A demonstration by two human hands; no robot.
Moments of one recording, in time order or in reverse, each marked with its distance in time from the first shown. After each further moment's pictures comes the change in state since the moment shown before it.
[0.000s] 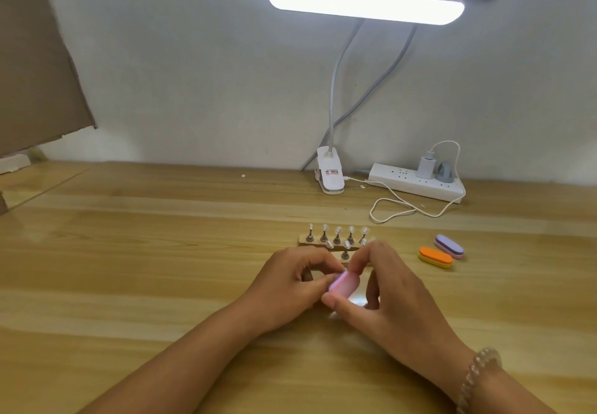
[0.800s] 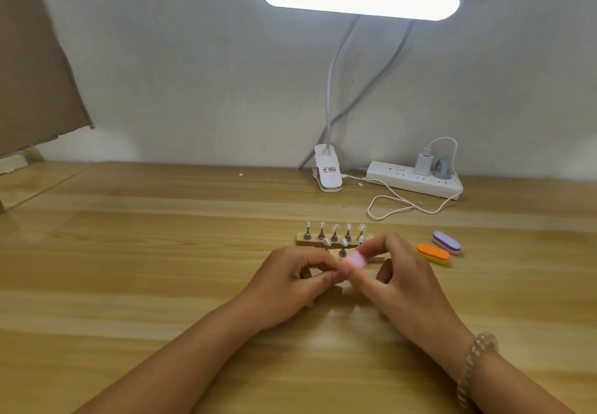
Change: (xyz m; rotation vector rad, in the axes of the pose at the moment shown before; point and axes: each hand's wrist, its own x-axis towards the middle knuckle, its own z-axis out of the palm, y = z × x) left_hand 0.000 -0.006 0.001 0.001 -0.035 0.027; right_hand 0.009 0.008 -0.005 0.148 0.099 0.178
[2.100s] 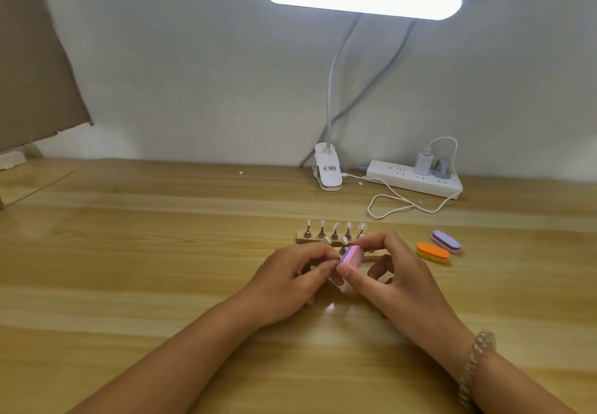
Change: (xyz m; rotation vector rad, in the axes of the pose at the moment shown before) left_hand 0.001 -0.003 -0.001 0.016 -0.043 -0.013; right_hand -0.001 -0.003 0.002 0.124 -0.030 -0.002
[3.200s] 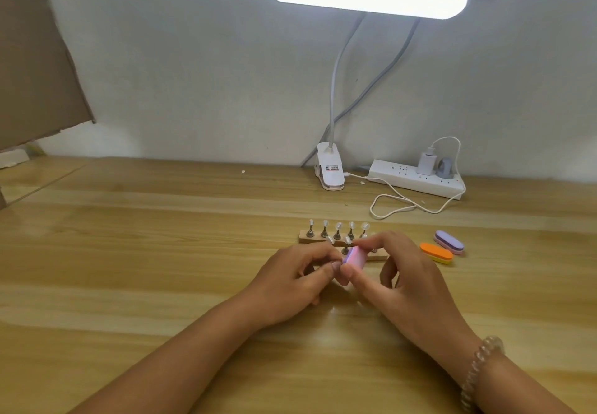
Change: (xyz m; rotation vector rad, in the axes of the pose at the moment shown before) left_hand -0.001 0.002 0.000 -0.004 -0.002 0.001; right_hand -0.003 -0.003 -0.006 -0.198 0.030 -0.136
